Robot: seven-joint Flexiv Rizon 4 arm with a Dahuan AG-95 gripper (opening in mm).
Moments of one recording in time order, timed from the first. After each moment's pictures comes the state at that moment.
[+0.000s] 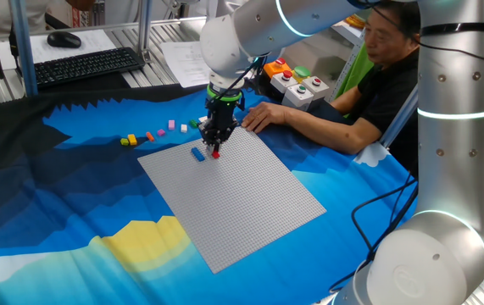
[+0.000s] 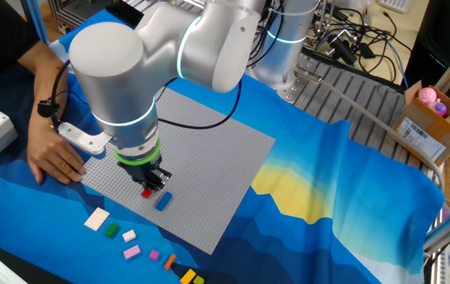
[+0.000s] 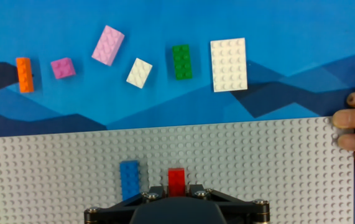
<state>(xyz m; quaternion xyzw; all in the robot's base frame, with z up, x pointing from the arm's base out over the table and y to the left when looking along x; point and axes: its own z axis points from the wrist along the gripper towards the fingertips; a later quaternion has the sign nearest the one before) 0.588 -0.068 0.008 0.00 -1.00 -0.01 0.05</state>
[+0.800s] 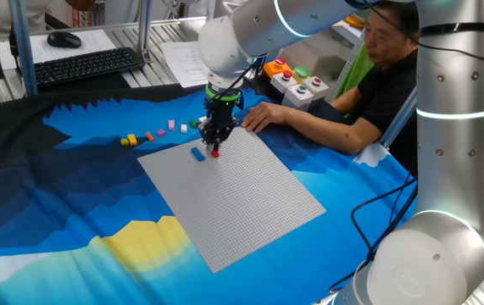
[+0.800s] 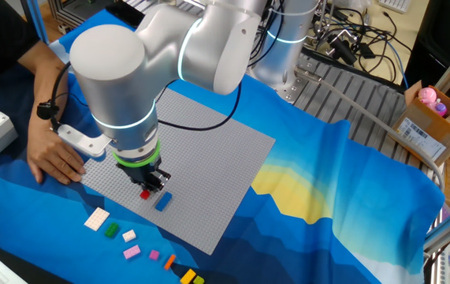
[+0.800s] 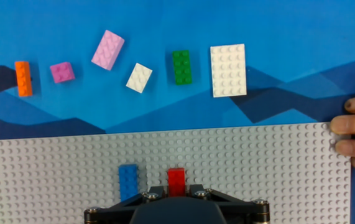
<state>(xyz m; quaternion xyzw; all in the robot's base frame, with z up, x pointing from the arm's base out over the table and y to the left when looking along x) 0.591 -0.068 0.007 0.01 -1.00 0.00 0.05</state>
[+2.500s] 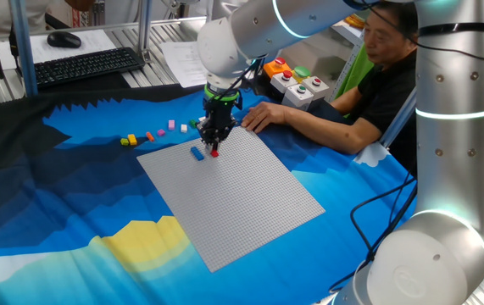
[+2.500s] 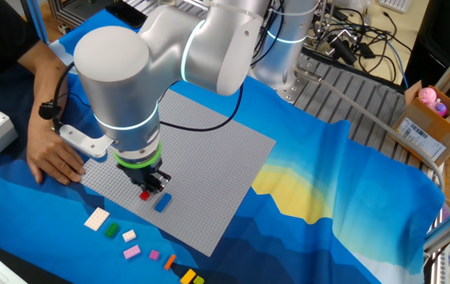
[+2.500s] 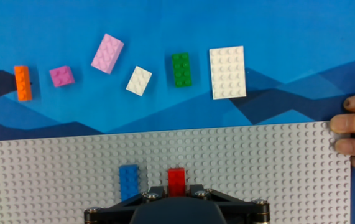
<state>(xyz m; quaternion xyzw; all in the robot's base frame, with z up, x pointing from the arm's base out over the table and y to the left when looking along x) 0.593 -0.068 0.007 0.00 -1.00 0.01 0.04</state>
